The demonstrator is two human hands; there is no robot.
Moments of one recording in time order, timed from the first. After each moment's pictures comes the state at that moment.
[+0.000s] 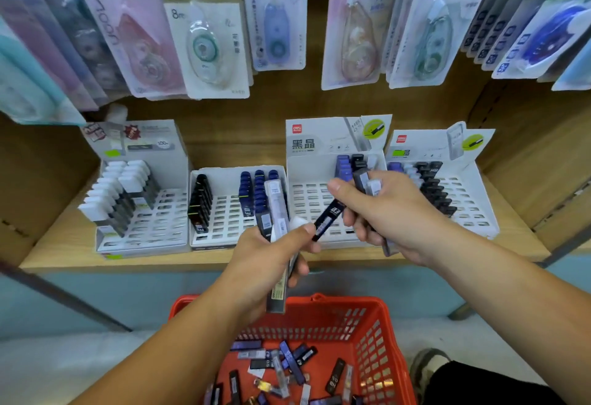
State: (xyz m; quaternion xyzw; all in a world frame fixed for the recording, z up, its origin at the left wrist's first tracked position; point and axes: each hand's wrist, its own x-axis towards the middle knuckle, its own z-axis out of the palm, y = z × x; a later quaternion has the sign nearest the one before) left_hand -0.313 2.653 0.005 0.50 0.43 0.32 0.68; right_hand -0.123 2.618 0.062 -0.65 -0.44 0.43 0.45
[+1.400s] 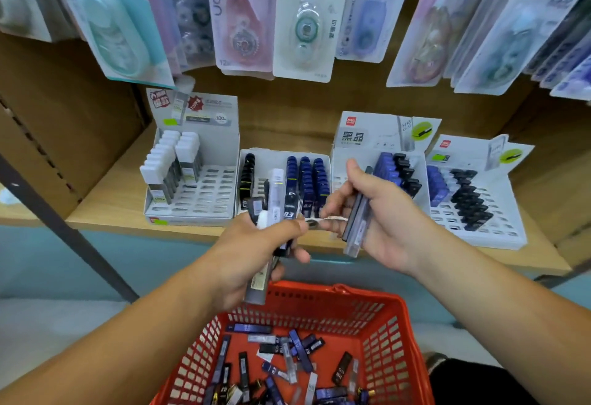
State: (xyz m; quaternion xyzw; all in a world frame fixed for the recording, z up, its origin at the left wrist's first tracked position) left_hand -0.404 2.656 0.018 0.51 0.42 0.30 0.69; right_hand -0.212 2.634 0.055 -0.52 -0.27 0.60 0.54
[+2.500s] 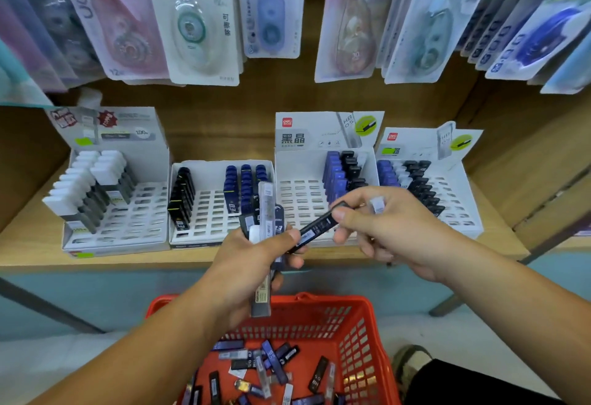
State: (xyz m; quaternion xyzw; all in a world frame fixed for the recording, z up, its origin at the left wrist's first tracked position) left_hand -0.315 2.657 -0.008 0.48 0.44 0.29 0.70; right_hand -0.105 2.599 0.054 -0.66 -0.43 0.47 0.40
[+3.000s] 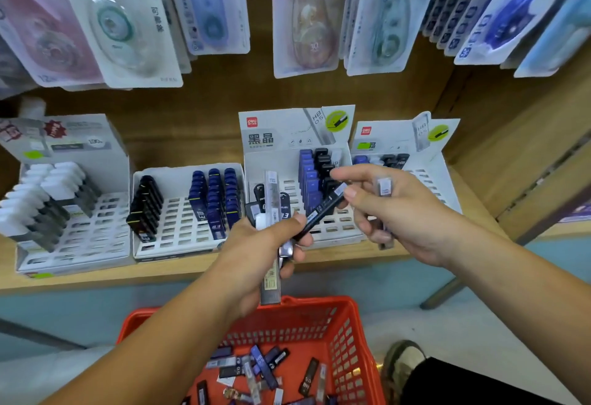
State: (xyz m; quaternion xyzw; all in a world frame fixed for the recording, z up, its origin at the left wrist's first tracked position) left_hand -0.256 2.667 -0.008 0.48 0.43 0.29 0.71; right_hand -0.055 2.598 0.047 -0.62 -0.43 0.46 0.47
